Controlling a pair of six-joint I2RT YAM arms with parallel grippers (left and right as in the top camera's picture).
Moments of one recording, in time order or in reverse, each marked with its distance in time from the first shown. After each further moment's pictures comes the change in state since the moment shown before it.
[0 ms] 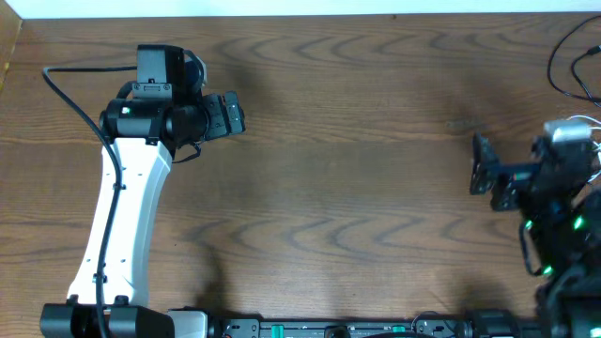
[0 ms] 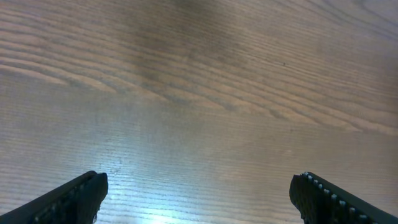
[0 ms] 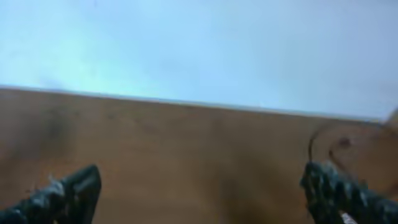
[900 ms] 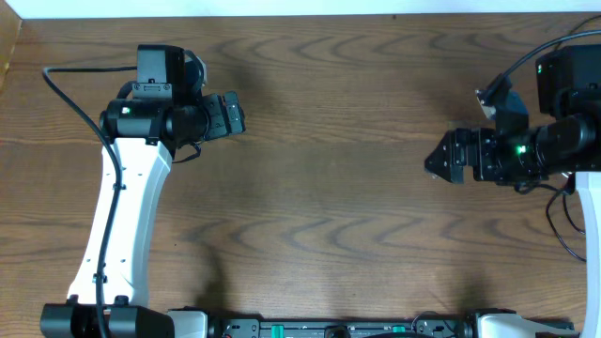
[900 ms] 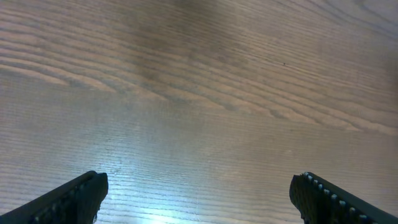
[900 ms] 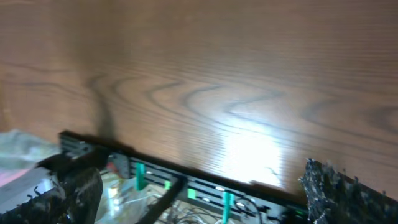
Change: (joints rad) left arm 0.000 0.000 0.000 0.000 0.000 0.000; right arm 0.000 0.797 0.892 -1.203 -0.367 0.109
